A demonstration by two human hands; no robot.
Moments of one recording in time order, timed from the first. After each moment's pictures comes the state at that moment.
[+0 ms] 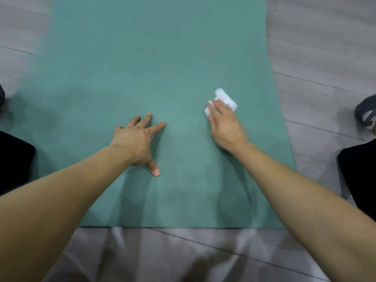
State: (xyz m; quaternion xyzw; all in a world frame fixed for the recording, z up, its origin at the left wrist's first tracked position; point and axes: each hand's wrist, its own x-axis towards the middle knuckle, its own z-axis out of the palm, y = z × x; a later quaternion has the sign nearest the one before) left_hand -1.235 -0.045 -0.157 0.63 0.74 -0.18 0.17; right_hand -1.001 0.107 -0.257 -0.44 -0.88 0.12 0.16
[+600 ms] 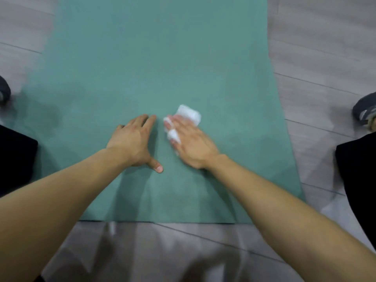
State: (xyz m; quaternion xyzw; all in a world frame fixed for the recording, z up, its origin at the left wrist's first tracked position) left_hand -1.246 -0.062 -0.160 0.62 0.76 -0.10 0.16; right_hand -1.062 0.030 -0.243 -0.30 -0.94 0.16 0.06
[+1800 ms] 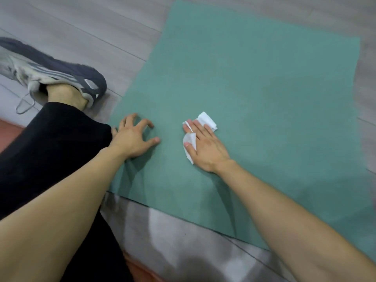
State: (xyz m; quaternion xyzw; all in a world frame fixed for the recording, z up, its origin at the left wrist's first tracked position) left_hand -1.454 -0.166 -0.191 0.42 0.89 0.03 0.17; right_hand -1.233 -0.012 -0.253 -0.24 -0.96 0.14 0.03
